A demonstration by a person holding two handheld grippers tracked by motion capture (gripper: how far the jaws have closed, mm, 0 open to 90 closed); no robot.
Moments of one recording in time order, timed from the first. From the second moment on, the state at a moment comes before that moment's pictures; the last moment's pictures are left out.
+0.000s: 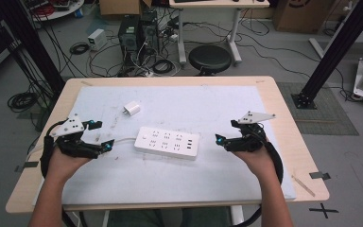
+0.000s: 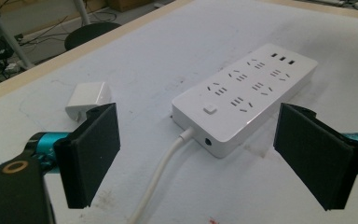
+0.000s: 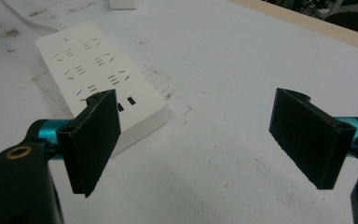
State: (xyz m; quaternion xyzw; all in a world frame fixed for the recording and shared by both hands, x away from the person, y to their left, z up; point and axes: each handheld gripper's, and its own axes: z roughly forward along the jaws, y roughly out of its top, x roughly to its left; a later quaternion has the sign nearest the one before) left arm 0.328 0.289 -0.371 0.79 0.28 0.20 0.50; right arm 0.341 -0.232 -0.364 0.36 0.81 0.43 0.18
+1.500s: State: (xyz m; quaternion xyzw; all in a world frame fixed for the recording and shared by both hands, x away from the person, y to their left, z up) left arm 0.529 0.245 -0.435 0.85 0.35 0.17 0.36; right arm 0.325 -0.230 -0.369 0.37 0.81 0.42 0.19
